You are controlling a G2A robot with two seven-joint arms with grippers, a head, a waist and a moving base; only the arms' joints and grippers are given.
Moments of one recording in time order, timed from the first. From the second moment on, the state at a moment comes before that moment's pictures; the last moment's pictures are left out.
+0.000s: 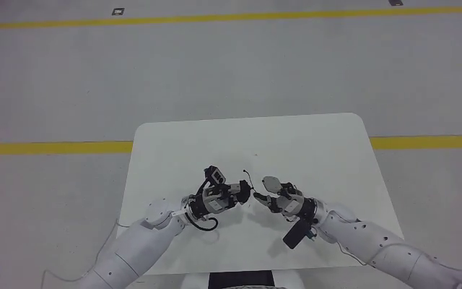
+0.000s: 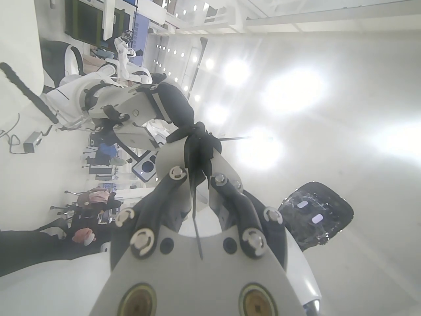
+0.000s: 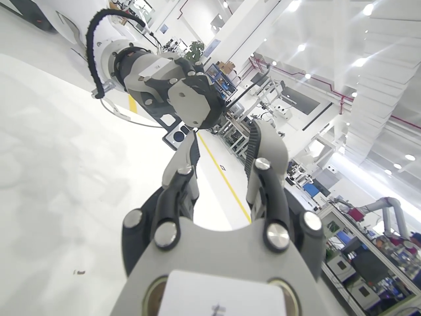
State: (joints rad) left arm 1.37 -1.07 -0.87 -1.52 -1.02 -0.23 -0.95; right arm -1.12 -0.79 0.40 -1.47 -1.57 0.34 -1.02
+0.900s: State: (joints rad) left arm 1.37 -1.07 -0.87 -1.52 -1.02 -0.23 -0.95; right arm -1.08 -0.82 0.37 -1.45 -1.57 0.34 -1.02
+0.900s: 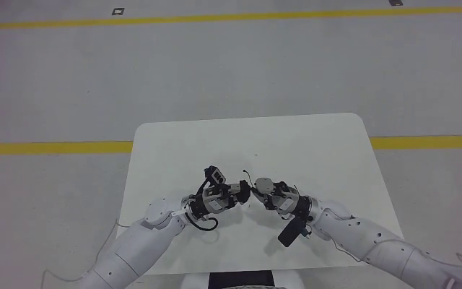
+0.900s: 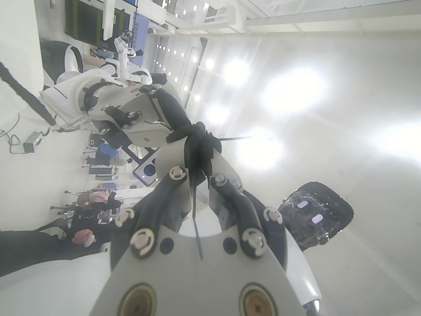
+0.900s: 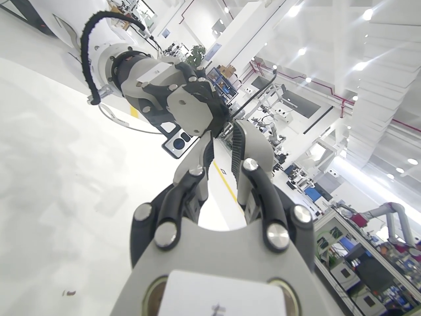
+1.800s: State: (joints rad) left arm 1.37 -1.07 -0.87 -1.52 -1.02 -0.23 -0.95; right arm -1.06 -0.84 0.36 -1.44 -1.57 0.34 -1.02
